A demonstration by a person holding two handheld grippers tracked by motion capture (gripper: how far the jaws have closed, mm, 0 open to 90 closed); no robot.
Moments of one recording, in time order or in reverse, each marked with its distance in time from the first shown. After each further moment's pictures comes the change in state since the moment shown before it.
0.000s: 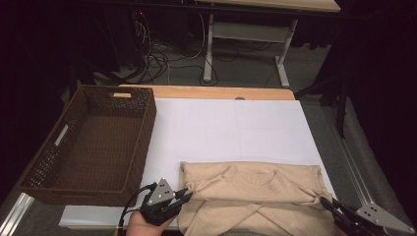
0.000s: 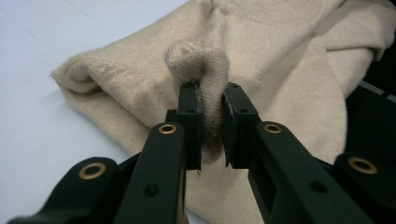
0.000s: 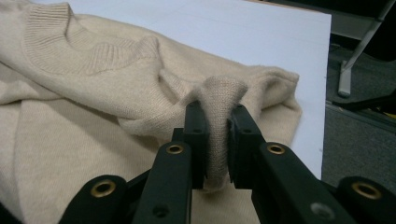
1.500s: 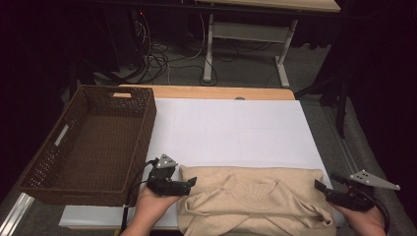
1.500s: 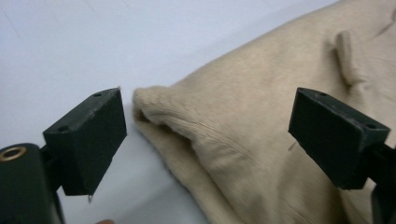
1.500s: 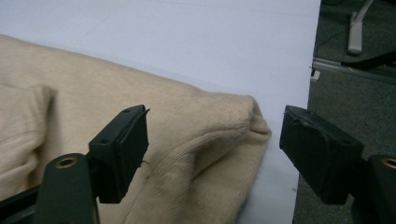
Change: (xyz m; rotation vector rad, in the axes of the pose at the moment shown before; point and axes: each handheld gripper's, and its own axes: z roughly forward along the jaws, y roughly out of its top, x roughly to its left) left arm 0.058 0.035 0.041 0.091 0.118 -0.240; right arm -0.053 0.031 0.058 0.132 0.006 0.146
